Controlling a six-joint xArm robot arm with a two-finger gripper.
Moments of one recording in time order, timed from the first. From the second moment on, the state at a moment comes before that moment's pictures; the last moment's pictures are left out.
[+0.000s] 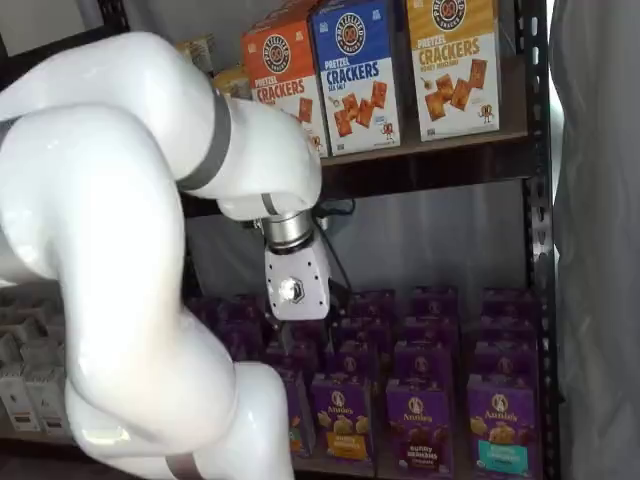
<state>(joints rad) 0.07 -0.62 -0.36 -0.01 0.99 0.09</state>
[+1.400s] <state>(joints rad) -0.04 0.07 -0.39 -0.04 0.26 0.01</state>
